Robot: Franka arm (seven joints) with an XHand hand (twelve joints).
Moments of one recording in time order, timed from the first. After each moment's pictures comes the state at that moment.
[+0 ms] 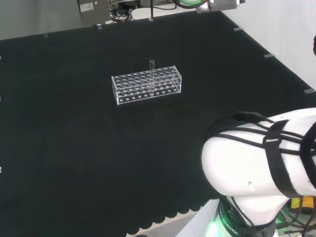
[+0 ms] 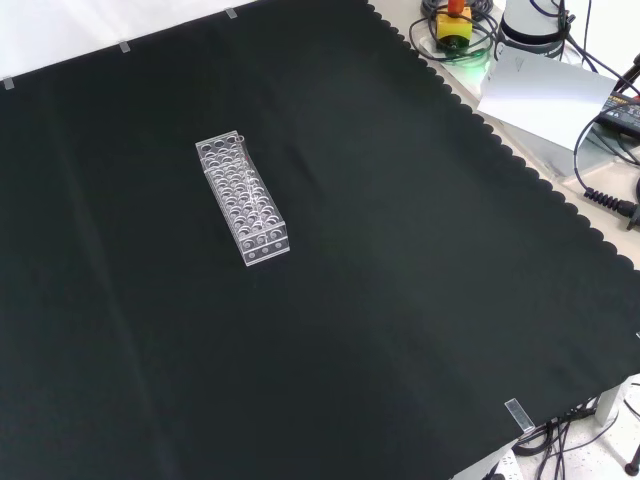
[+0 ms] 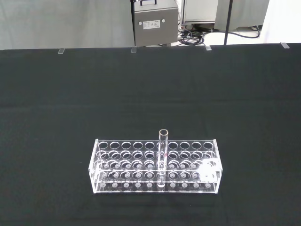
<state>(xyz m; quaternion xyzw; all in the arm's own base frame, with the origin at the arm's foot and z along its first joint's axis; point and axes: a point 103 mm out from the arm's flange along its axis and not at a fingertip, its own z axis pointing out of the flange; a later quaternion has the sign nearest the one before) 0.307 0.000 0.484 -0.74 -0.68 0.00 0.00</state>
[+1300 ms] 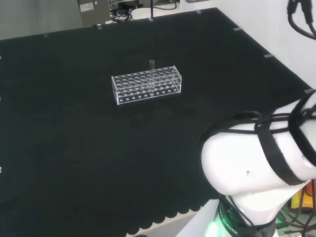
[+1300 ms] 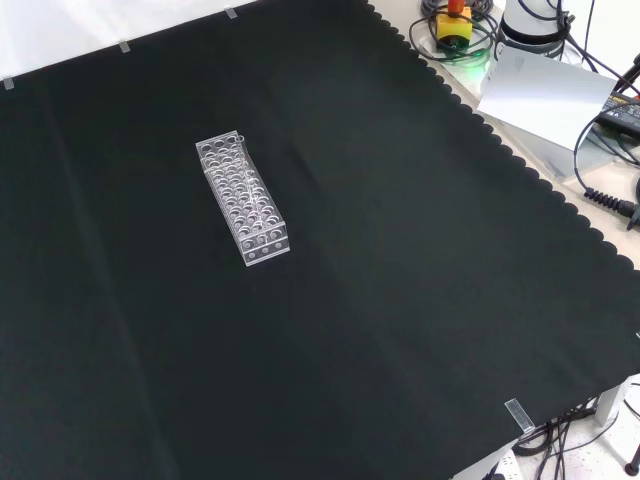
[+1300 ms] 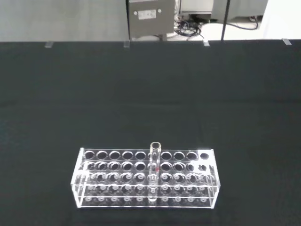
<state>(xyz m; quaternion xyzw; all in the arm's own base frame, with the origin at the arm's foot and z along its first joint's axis) 0.377 -0.010 0.470 -0.74 -0.67 0.03 0.01</state>
